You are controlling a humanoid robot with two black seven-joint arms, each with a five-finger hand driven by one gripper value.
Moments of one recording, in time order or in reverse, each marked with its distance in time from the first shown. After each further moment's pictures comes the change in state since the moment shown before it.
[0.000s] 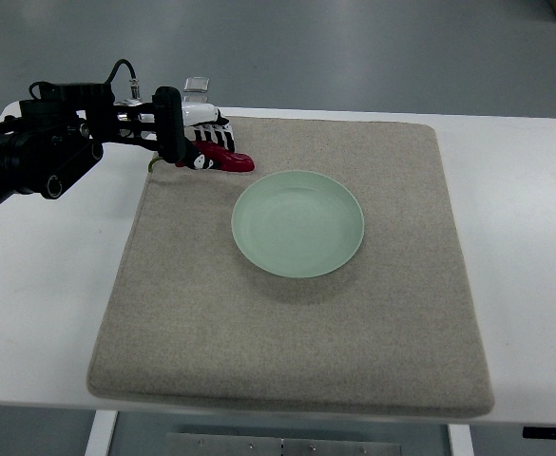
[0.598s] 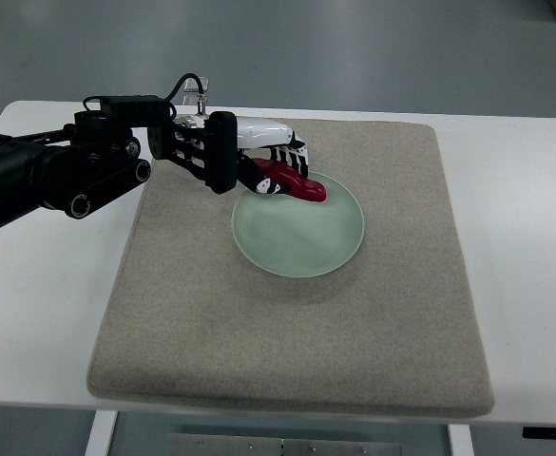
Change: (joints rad) left arm 0.003 0.012 0.008 -0.326 0.009 0.062 -0.011; right arm 0.000 0.000 0.000 0.000 0.000 0.000 0.000
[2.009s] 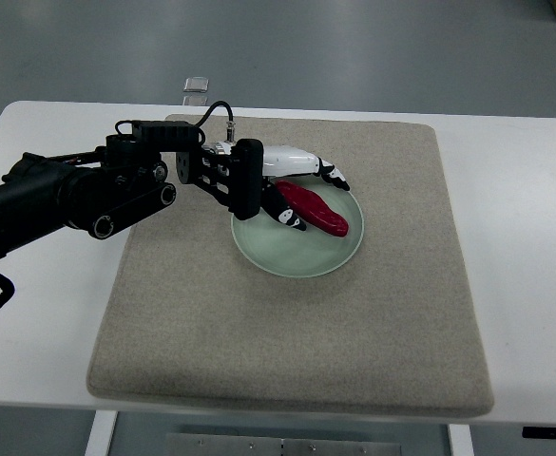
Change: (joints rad) left arm 0.031 -0.060 0.005 -0.006 -0.008 -0.003 0.000; right arm 0.000 0.000 0.000 0.000 0.000 0.000 0.000
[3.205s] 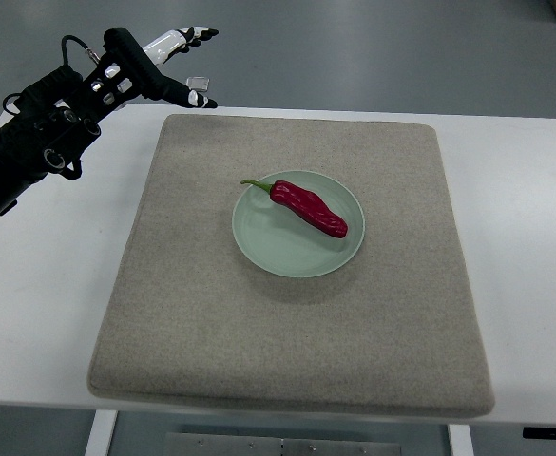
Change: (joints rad) left arm -0.023 0.005 -0.001 0.470 -0.674 0.147 0.016; right arm 0.000 0.000 0.000 0.000 0.000 0.000 0.000
